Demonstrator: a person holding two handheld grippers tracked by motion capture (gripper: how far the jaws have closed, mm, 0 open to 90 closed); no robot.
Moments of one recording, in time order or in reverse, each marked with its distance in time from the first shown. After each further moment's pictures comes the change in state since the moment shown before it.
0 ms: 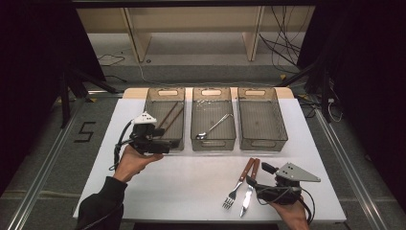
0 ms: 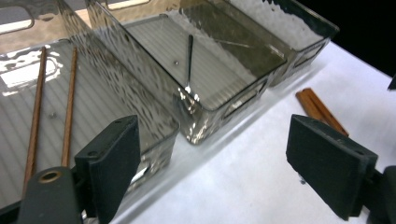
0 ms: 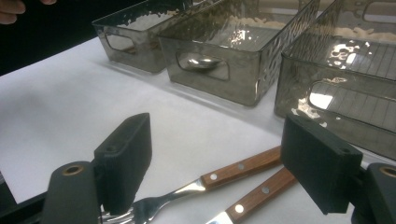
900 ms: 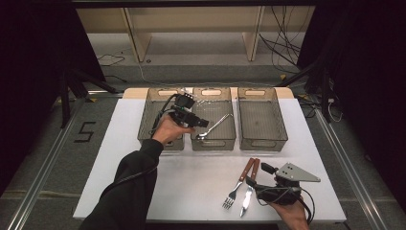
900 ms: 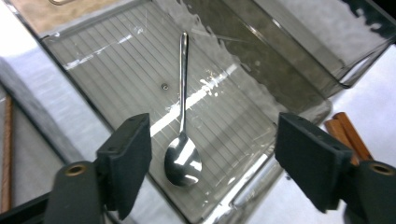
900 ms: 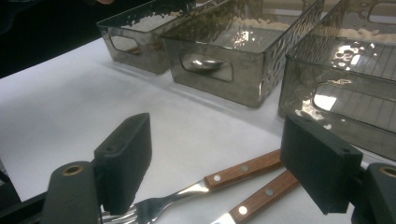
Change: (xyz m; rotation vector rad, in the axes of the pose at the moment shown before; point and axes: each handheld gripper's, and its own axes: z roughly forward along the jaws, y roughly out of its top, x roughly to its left) left arm 0.002 0.085 0.110 0.220 -0.024 -0.015; right arm 0.000 0.000 0.000 -0.006 0.013 -0.005
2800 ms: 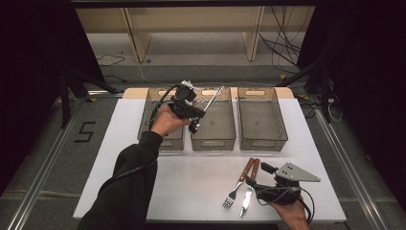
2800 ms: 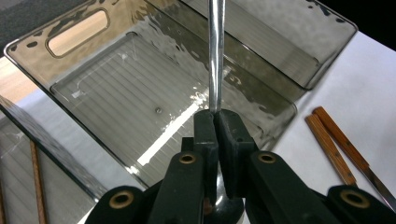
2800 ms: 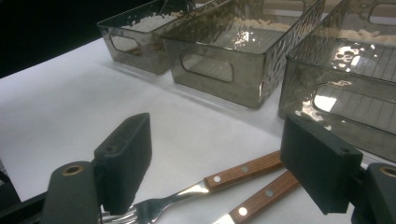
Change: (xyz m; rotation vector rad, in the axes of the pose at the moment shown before) left arm -0.013 0.028 -0.018 -0.008 -0.013 0.146; right arm 0.000 0.001 0.000 -0.001 0.002 -0.002
